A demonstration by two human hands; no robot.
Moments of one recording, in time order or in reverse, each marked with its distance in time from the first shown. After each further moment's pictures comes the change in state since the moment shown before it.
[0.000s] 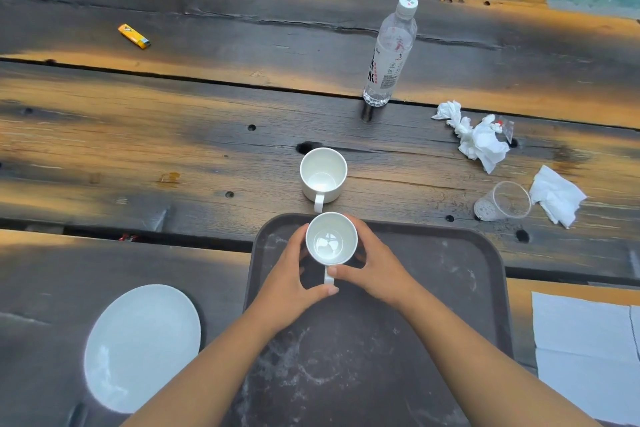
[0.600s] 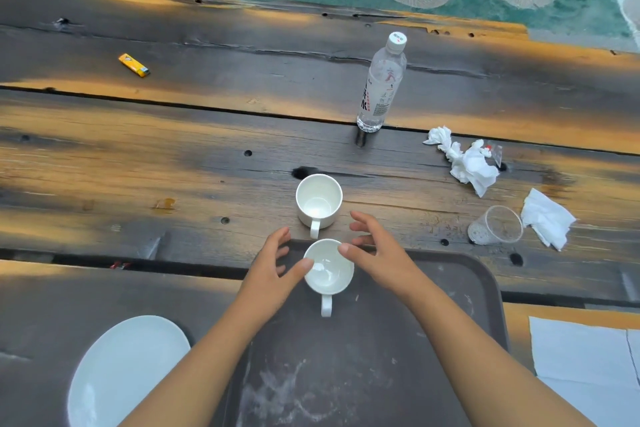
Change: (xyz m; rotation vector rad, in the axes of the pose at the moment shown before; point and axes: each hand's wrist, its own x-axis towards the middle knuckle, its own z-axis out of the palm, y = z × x) left_hand 0.035 0.008 -0.032 -0.139 0.148 -0.029; right_hand 0.027 -0.023 -0.036 0.076 0.079 0.067
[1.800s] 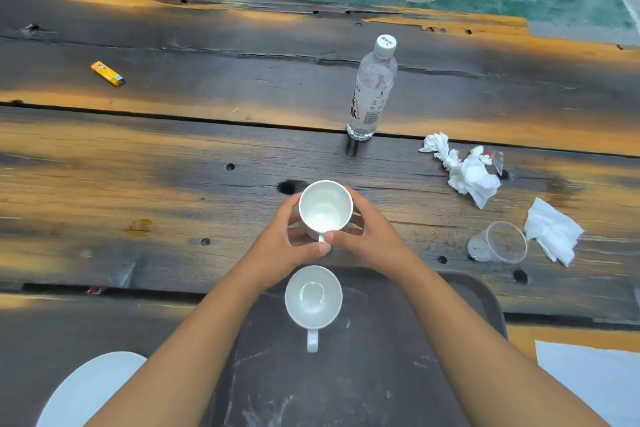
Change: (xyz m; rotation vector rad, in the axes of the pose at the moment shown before) left_hand 0.082 0.052 0.010 -0.053 -0.211 0.057; right_hand 0.060 -0.024 -0.024 0.149 -0.035 -0.106
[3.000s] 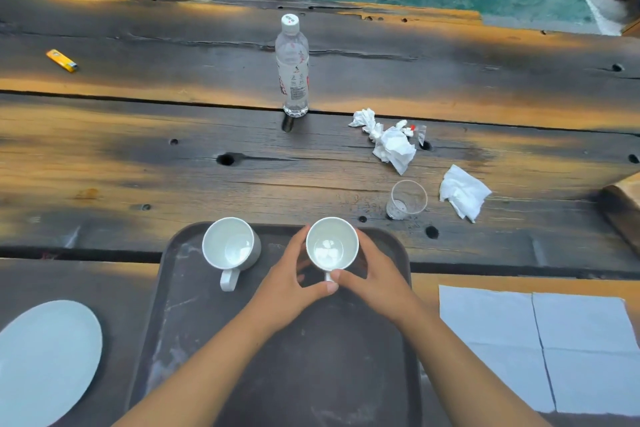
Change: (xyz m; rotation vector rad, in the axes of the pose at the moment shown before) left_hand -0.087 -0.004 0.179 0.106 -0.035 -0.046; right_hand -0.170 0.063 -0.090 -0.142 0.066 0.036
